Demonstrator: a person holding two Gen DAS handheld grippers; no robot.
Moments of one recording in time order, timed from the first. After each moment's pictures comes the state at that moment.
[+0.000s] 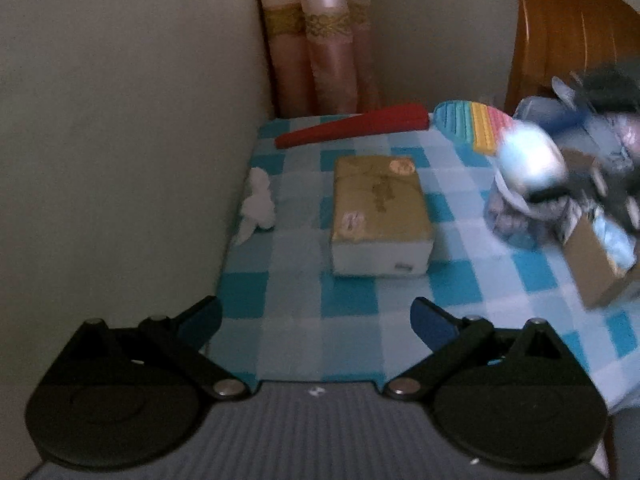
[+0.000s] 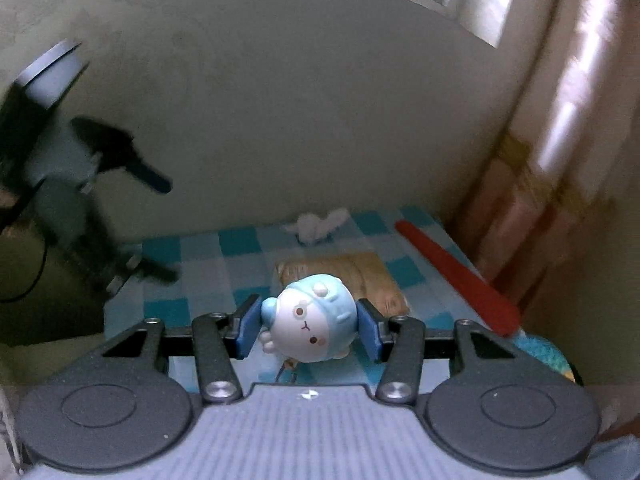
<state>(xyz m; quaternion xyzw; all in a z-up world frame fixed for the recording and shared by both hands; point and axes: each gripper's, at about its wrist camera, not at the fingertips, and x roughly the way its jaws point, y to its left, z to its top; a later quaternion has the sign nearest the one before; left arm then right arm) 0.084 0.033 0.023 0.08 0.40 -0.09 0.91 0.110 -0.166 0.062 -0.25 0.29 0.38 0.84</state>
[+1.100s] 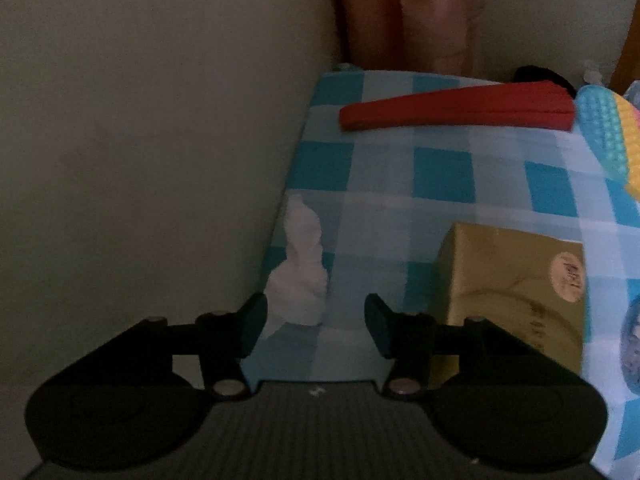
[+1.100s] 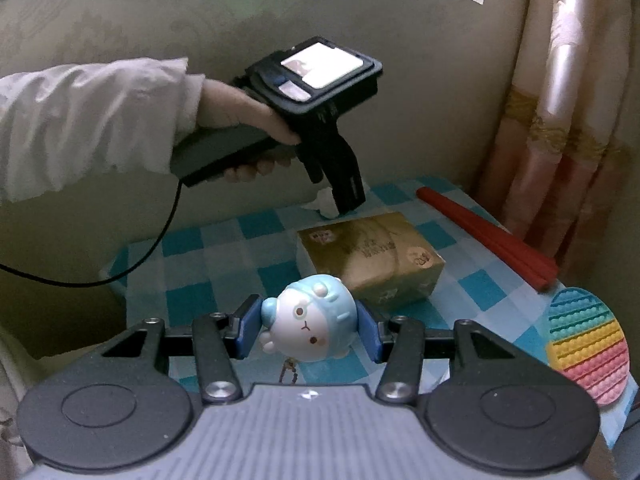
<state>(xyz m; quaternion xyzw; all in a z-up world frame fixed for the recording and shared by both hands) 0.288 0.018 -0.032 0.09 0.52 0.04 0.85 0.111 -0.178 0.024 -0.18 0.31 0.41 0.84</state>
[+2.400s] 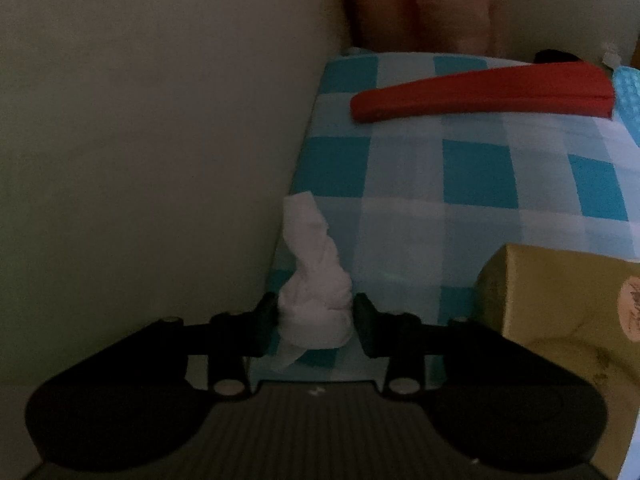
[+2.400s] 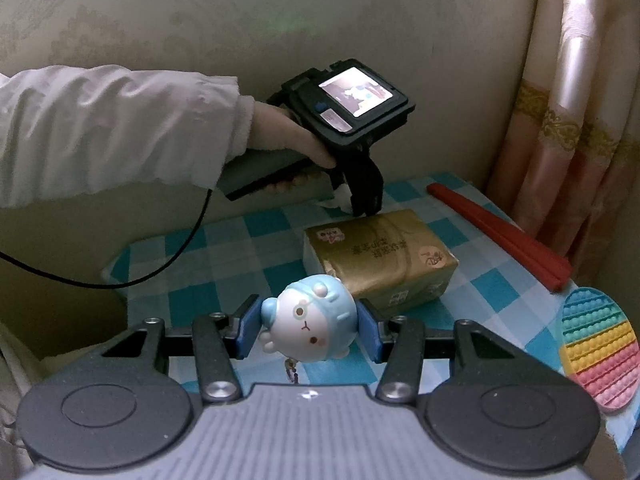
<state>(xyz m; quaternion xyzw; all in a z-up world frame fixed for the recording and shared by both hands) 0.318 0.017 -0.058 0.12 0.52 0.06 0.84 0.114 -0.168 0.020 -0.18 0.32 0.41 0.83</state>
